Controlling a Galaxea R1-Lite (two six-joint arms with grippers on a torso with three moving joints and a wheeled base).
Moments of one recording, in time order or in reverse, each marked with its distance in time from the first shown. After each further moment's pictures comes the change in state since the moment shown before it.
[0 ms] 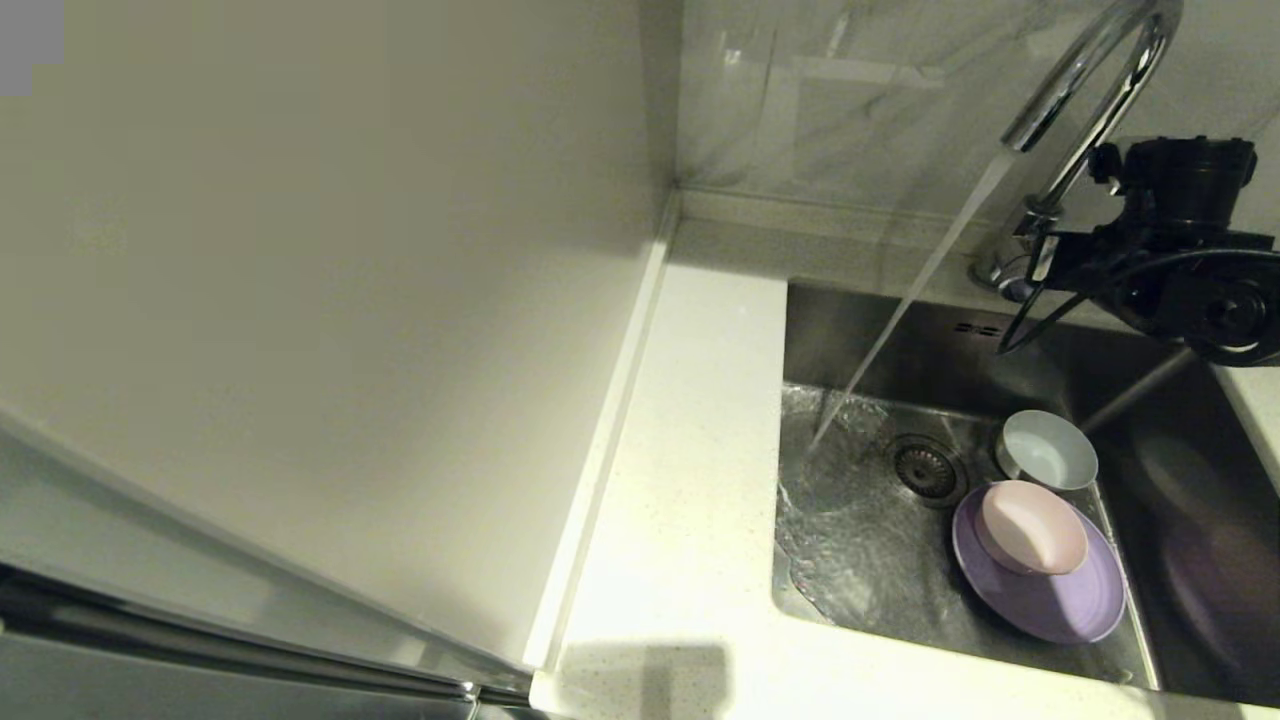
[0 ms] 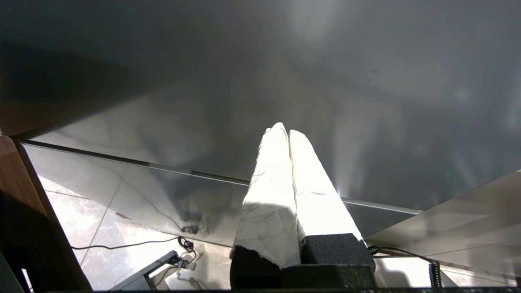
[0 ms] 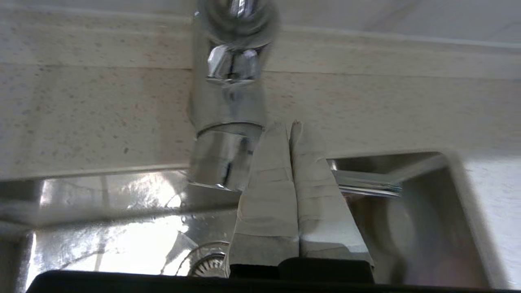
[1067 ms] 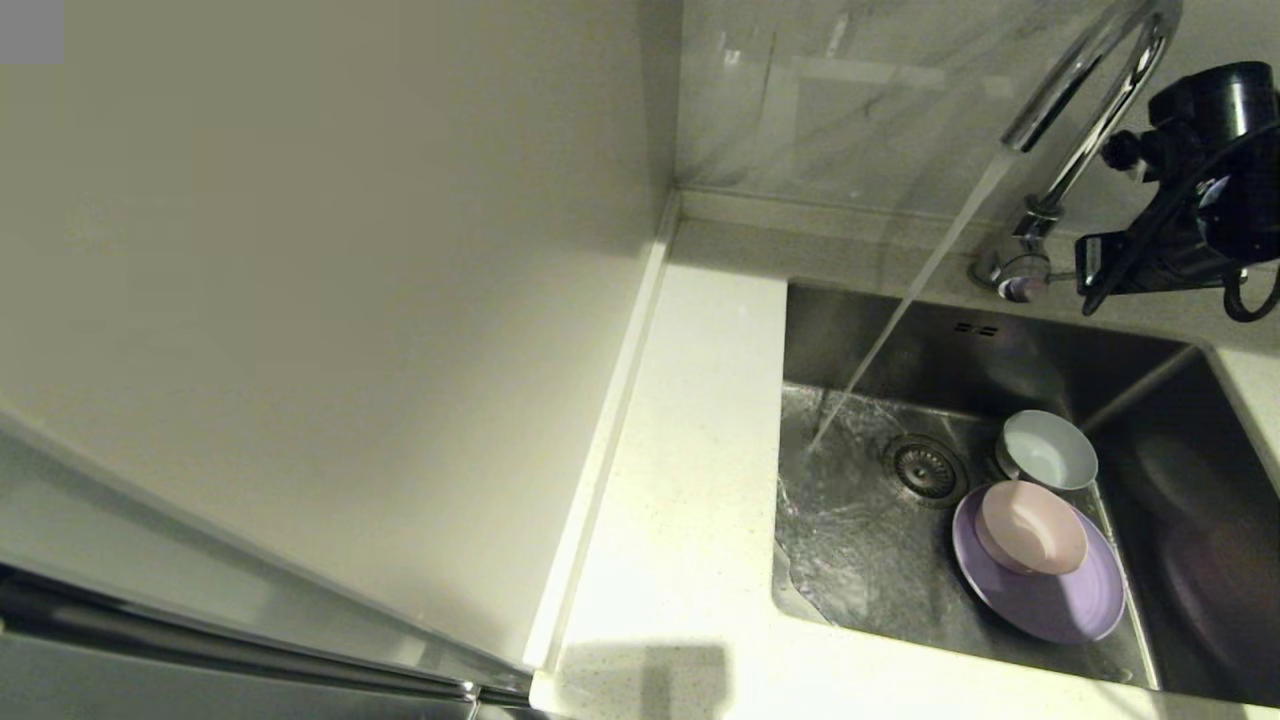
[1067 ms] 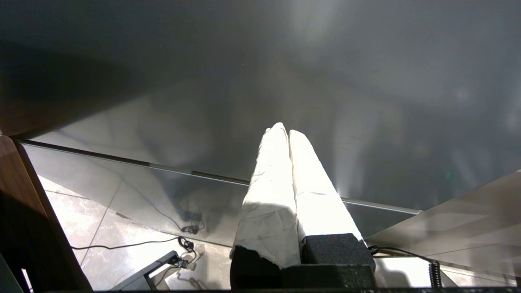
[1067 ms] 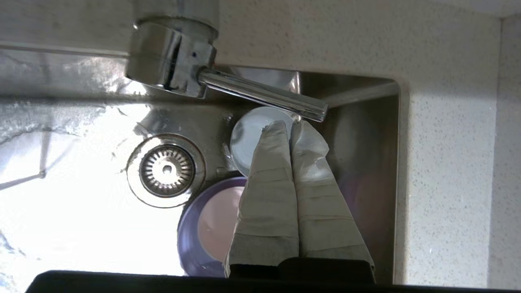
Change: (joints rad) left arm 0.000 0.000 0.000 0.000 0.000 0.000; right arm -0.038 0.027 -0.451 0.846 0.017 -0.018
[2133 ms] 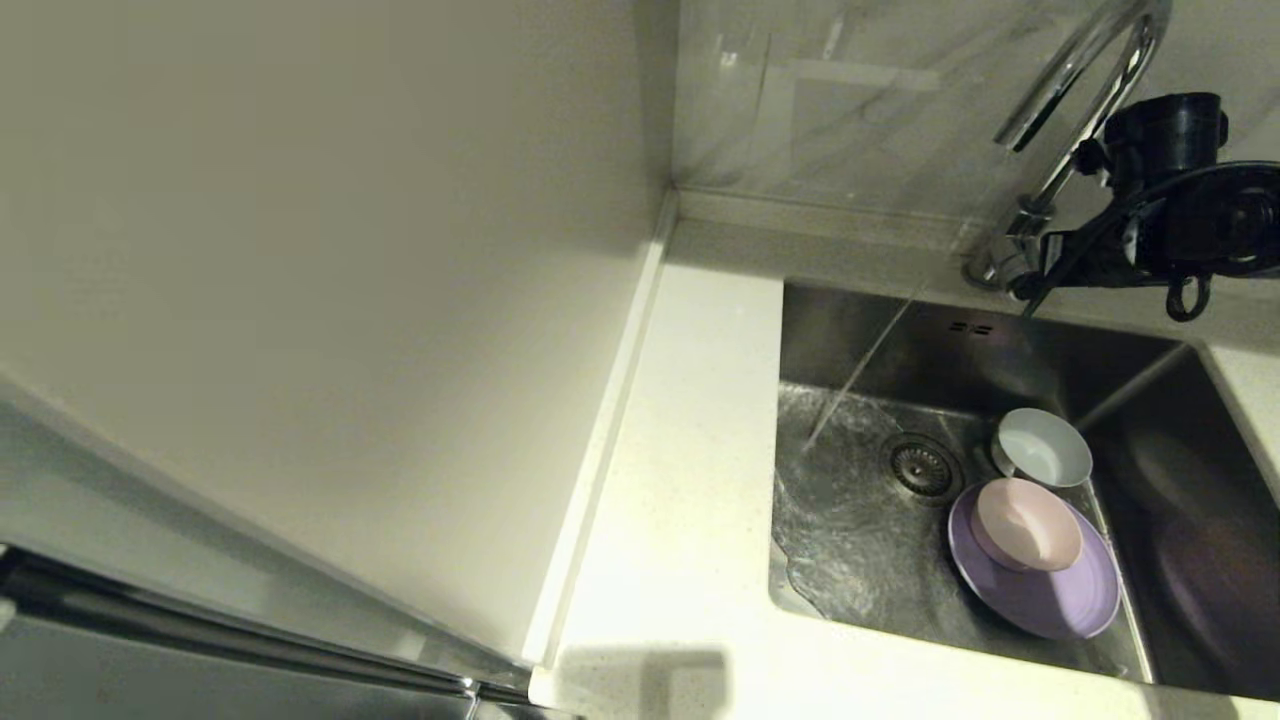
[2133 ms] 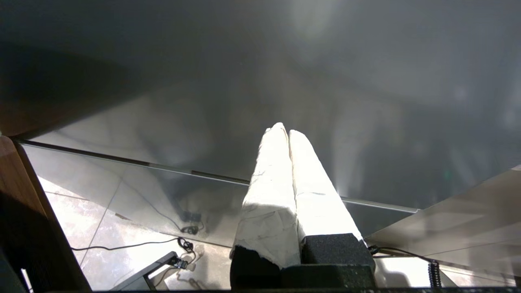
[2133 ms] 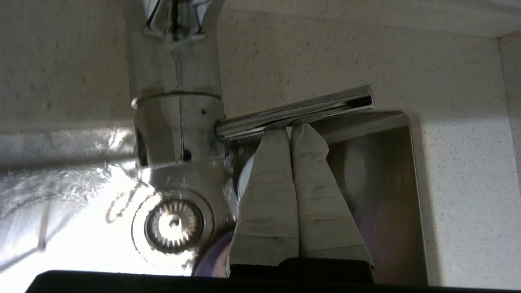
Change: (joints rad) left arm 0.000 0.000 0.000 0.000 0.000 0.000; right arm 0.023 0.103 0.019 -0.322 -0.061 0.006
